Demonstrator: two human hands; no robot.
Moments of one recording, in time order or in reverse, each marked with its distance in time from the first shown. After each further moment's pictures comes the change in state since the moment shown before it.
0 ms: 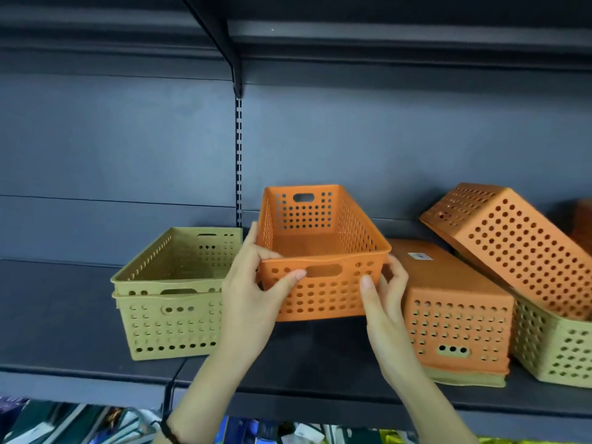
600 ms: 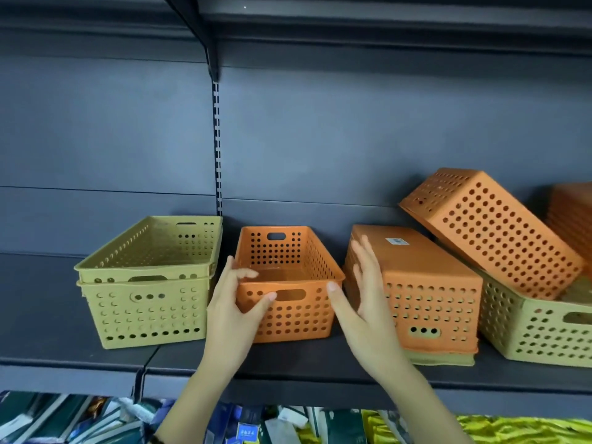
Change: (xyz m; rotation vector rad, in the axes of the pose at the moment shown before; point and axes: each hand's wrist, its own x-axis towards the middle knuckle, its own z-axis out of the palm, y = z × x) left_hand -0.037 -0.046 0.021 0.141 -0.053 -0.172; right_hand -0.015 0.002 -0.023 -0.415 -0.007 -0.116
